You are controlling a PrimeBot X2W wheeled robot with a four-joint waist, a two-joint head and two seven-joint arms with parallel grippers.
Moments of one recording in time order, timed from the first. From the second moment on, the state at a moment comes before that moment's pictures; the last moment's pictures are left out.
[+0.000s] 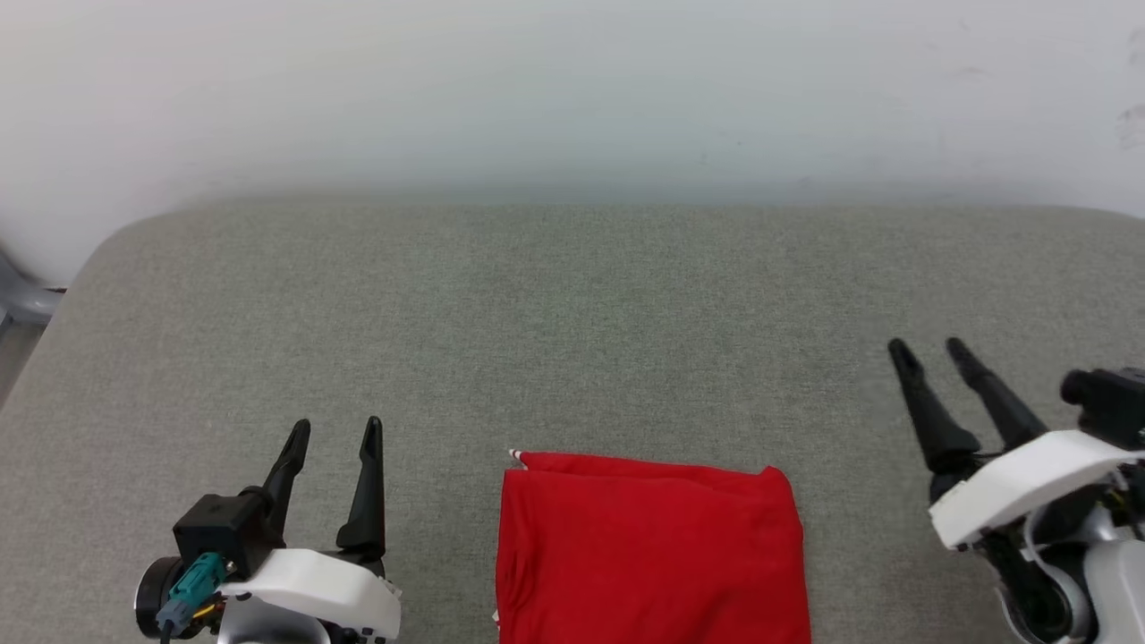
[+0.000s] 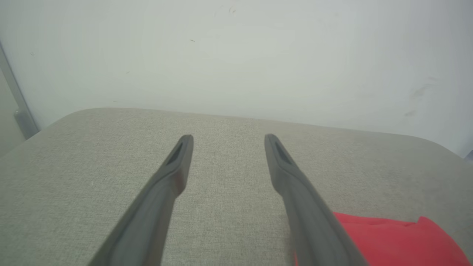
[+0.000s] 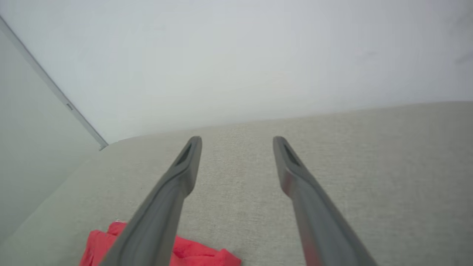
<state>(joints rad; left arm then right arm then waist) -0.06 0.41 -0.40 -0.02 -0.60 0.27 -0.24 -0.18 -0.21 0.07 0.09 0.58 0.13 0.10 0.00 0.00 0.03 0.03</state>
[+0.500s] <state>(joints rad) -0.03 0.41 -0.40 0.00 -0.58 0.29 -0.25 0.10 -0.09 -0.10 -0.21 0.20 0.13 0.07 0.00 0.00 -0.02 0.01</state>
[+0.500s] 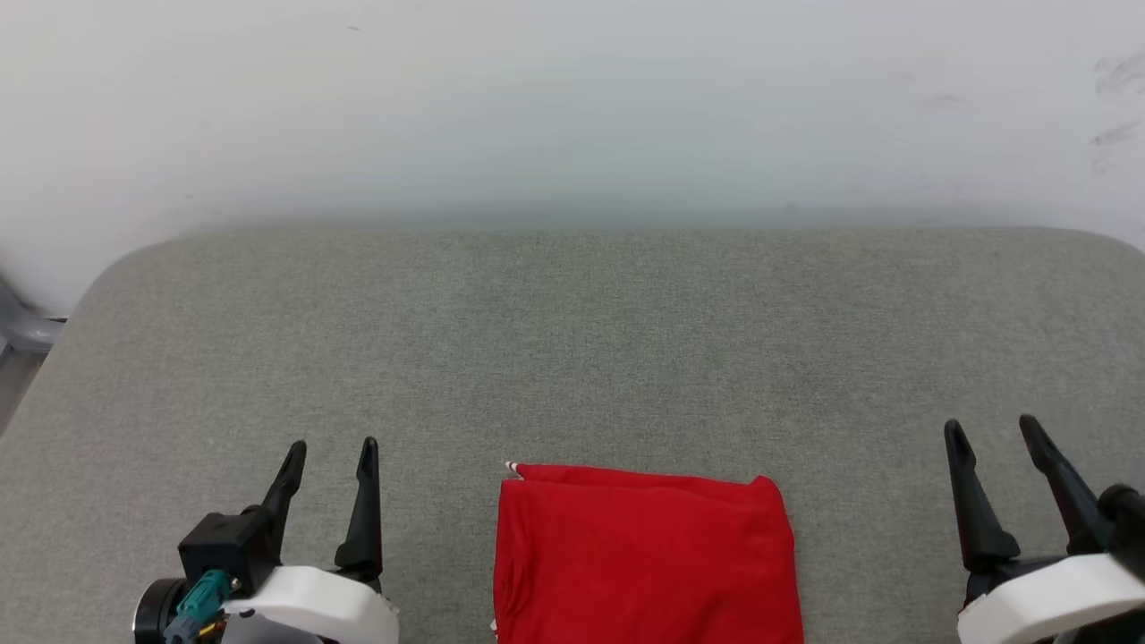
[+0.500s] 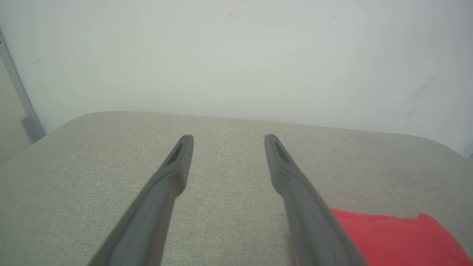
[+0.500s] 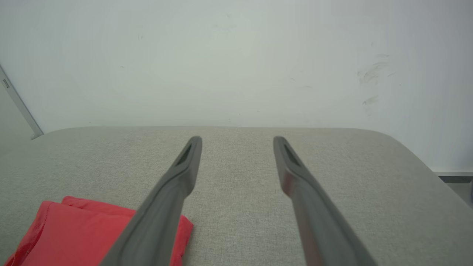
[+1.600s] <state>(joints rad) -0.04 0.37 -0.37 0.04 -0.56 0.25 -0.26 0.18 -0.16 -0.14 -0.04 0.58 0.13 0.40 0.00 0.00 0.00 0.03</state>
